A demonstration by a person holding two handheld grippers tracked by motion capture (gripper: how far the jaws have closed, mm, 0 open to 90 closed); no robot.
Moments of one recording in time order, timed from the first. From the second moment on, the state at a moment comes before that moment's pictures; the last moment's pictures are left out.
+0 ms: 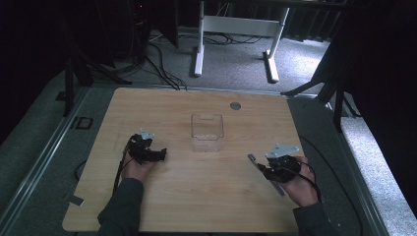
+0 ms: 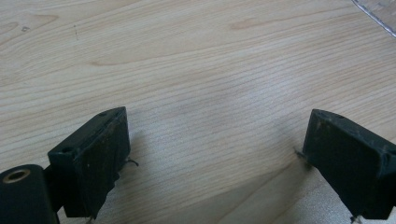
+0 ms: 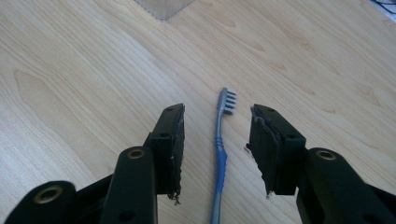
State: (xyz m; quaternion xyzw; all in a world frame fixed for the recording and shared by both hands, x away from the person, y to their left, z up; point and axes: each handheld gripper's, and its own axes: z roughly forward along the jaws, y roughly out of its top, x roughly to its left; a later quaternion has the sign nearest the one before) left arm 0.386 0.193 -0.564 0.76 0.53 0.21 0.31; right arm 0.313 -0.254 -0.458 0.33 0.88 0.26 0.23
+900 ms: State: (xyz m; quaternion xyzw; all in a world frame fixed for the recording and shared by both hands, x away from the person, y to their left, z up) left arm 0.385 0.193 -0.564 0.76 0.53 0.21 0.31; right arm 0.326 -0.255 -0.465 0.35 0.89 0.22 0.19
